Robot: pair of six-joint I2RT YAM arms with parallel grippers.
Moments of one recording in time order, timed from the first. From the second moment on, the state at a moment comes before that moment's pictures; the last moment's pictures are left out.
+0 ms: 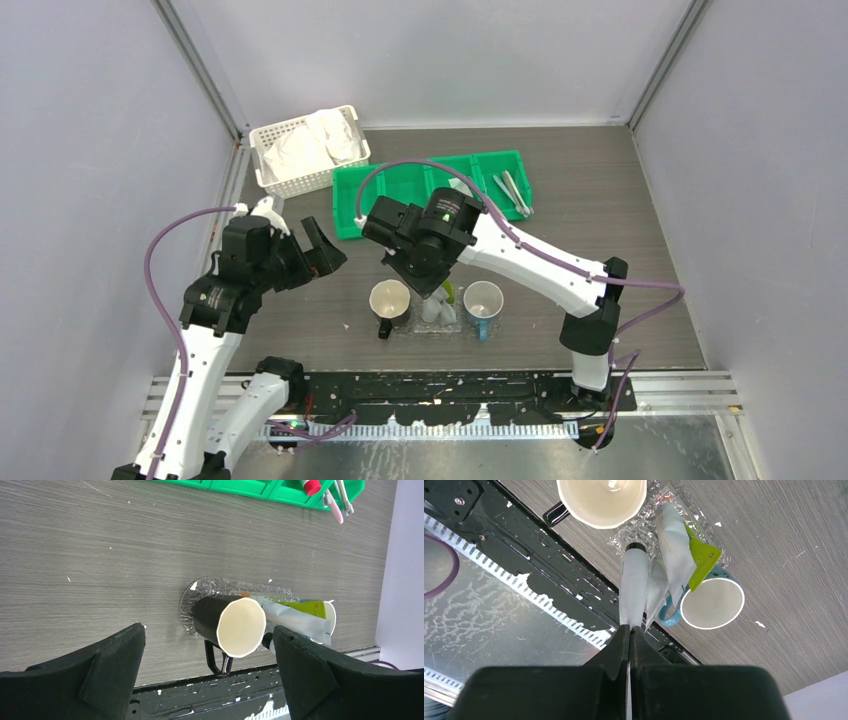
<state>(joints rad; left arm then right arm) -0.22 0.74 1.02 -0.94 0.14 -0.57 1.18 1.87 2.15 -1.55 0.12 0.34</state>
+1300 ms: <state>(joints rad) -0.22 0.74 1.01 -0.94 0.13 -0.57 1.18 1.89 2.17 -1.53 0.13 0.33</state>
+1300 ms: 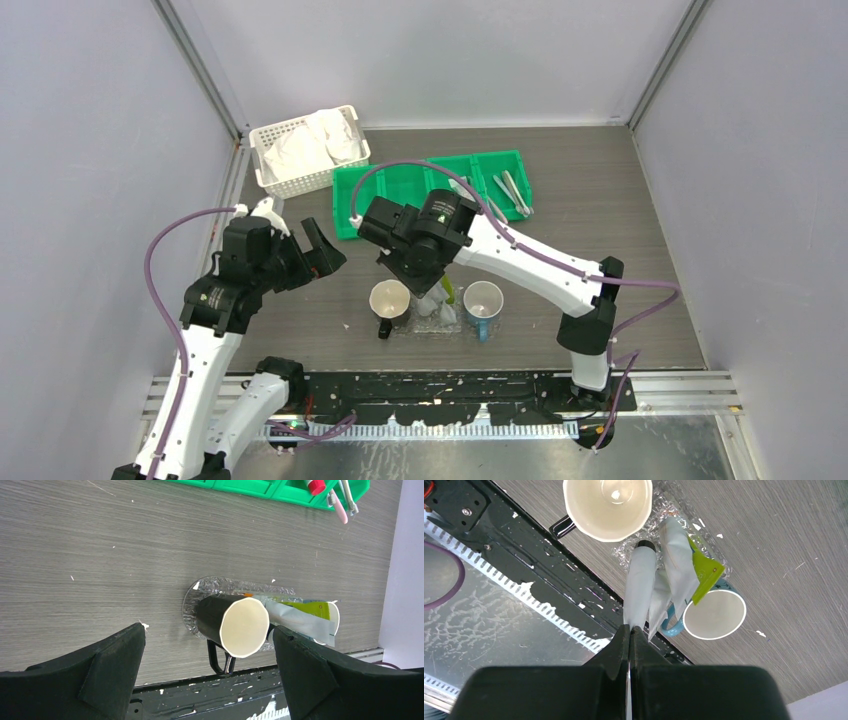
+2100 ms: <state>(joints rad) -0.22 0.74 0.99 -0.94 0.13 -0.57 1.20 1.86 2.13 -1.51 0.13 0.34</state>
